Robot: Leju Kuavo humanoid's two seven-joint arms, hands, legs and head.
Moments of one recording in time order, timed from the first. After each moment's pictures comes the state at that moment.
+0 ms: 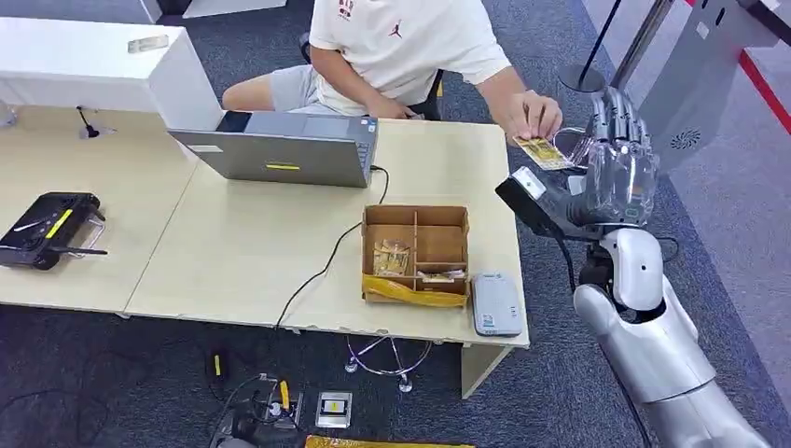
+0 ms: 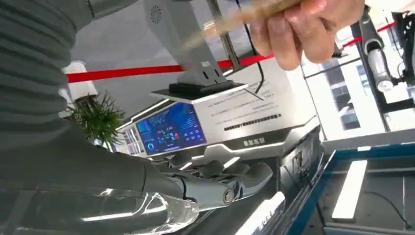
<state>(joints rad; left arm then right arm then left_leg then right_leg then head) -0.34 0.05 -0.91 -0.34 0.45 0.58 0.18 -0.64 -0.33 0.57 -1.43 1.11 -0.42 0.32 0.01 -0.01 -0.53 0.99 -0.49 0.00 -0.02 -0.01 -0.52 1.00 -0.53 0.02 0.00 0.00</state>
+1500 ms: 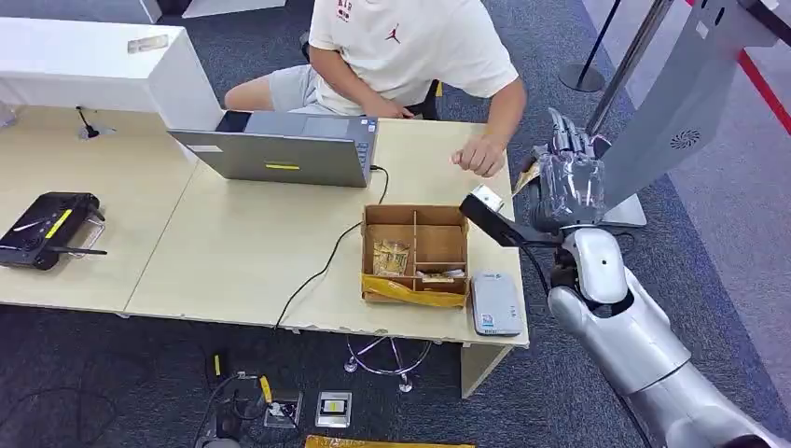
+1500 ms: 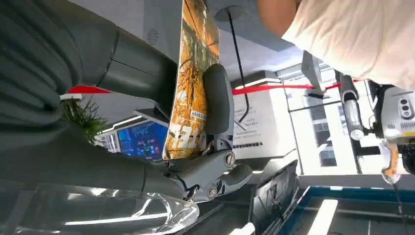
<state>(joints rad) -0.29 0.07 -0.69 -0.37 0.39 0.60 0.15 -0.70 -0.33 0.76 -1.33 1.02 -0.39 0.35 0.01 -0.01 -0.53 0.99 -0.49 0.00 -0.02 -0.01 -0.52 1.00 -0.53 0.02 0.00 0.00</state>
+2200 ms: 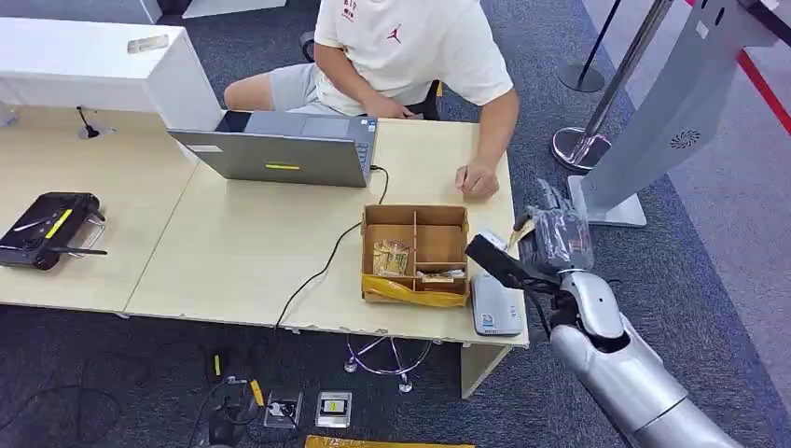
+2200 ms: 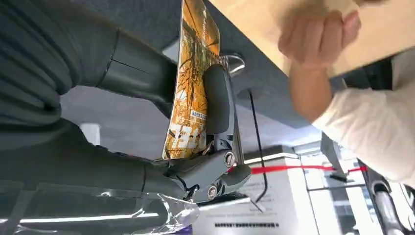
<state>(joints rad) -0.26 0.07 -0.63 -0.39 0.42 0.63 0.14 -0.56 -0.38 0.79 -1.30 0.78 -0.36 0.33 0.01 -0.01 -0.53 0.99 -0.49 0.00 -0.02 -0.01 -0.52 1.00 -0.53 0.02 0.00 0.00</state>
